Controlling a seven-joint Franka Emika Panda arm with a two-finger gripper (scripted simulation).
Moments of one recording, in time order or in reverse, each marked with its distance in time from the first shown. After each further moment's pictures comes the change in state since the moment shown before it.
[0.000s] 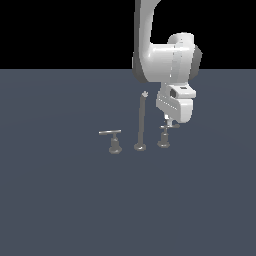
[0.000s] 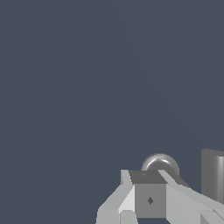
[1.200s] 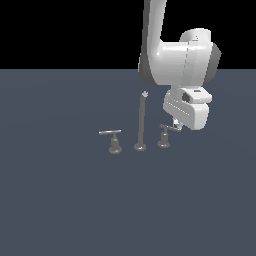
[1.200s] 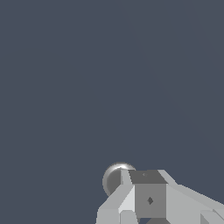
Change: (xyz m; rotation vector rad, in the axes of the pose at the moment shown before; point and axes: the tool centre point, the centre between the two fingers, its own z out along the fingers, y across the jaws) arm 0.011 0.050 0.000 0.019 0.009 -0.009
